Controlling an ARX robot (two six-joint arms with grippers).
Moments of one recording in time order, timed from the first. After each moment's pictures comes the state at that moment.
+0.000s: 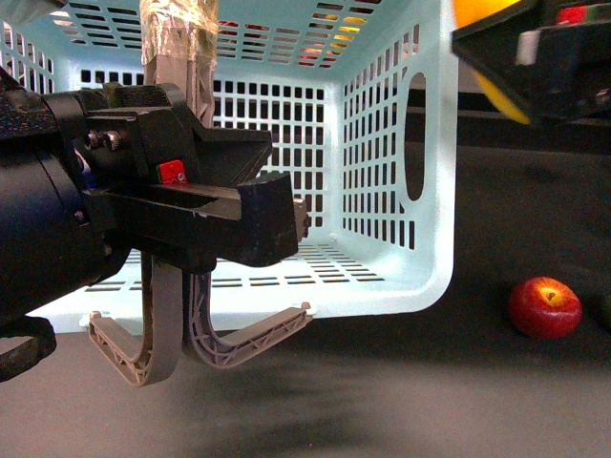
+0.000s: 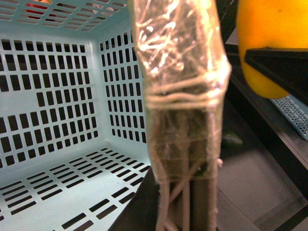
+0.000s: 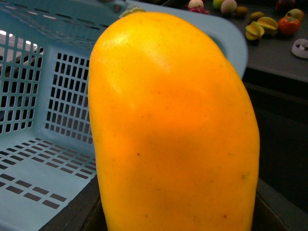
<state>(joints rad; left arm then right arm) -0.54 1.46 0.34 0.93 0.05 -0.25 0.31 1.42 0.56 0.53 -0.21 0.01</state>
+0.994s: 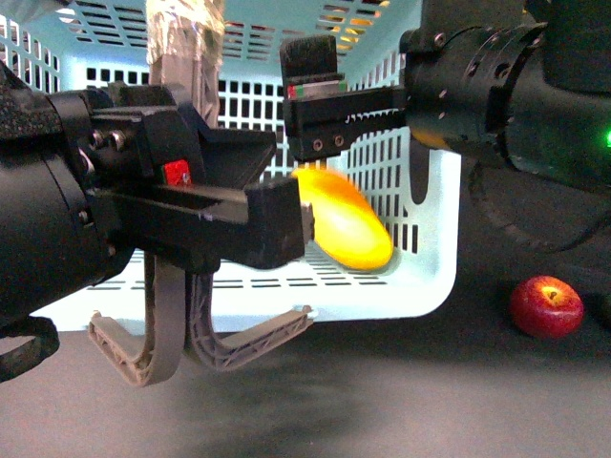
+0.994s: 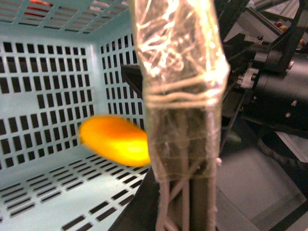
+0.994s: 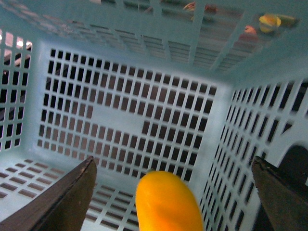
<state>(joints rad) -0.54 1.46 0.34 0.93 0.06 -0.25 0.49 1.81 0.73 0.77 0.00 0.10</state>
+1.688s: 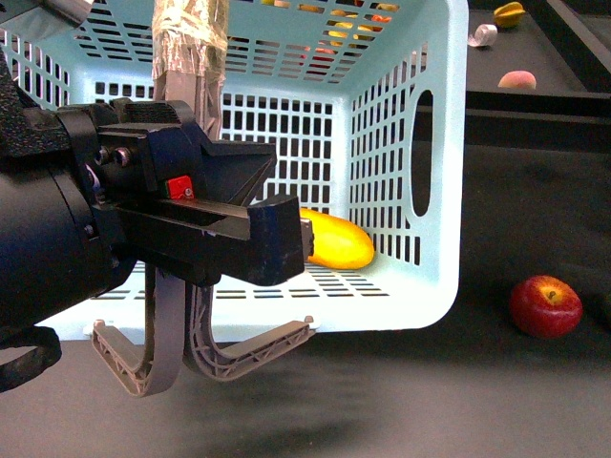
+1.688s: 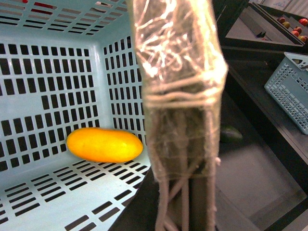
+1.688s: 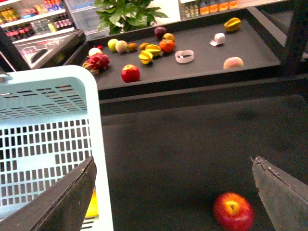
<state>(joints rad) -0.54 1.46 0.34 0.92 0.06 -0.25 0.13 0.78 0.18 0.40 0.08 0.23</state>
